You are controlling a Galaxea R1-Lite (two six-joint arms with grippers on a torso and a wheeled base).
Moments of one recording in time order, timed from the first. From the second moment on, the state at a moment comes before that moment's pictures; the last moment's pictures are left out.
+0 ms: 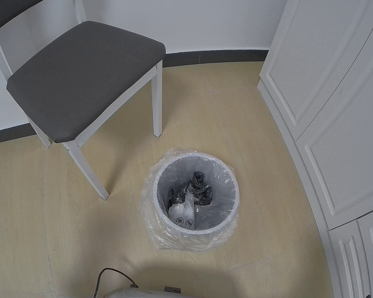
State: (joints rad) left arm 0.00 0.02 -0.02 -0.04 0.06 -0.07; right arm 0.00 0.01 -0.02 -0.07 -0.11 0.06
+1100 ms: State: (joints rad) left arm 0.00 0.02 -0.02 0.00 0.01 0.00; right arm 0.00 0.02 -0.02 0.00 0.00 0.02
